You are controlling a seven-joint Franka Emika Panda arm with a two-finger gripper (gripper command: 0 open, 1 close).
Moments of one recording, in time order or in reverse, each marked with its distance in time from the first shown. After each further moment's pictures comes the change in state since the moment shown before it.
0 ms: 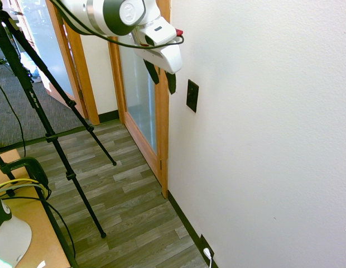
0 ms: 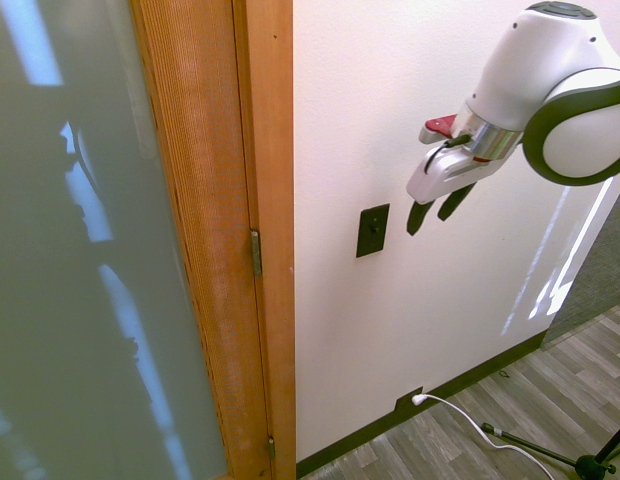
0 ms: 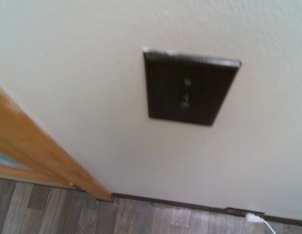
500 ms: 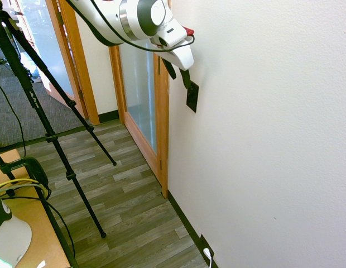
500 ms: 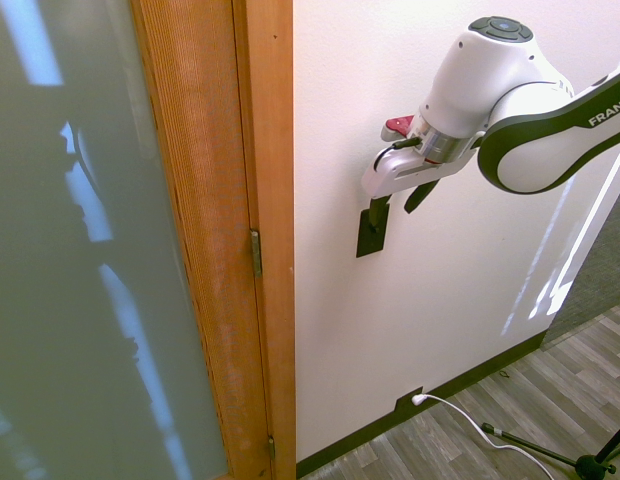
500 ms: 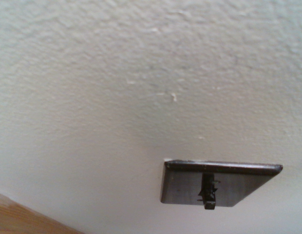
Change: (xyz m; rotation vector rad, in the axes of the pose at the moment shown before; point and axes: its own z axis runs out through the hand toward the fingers) arm 0.008 -0.040 0.031 0.002 0.087 0.095
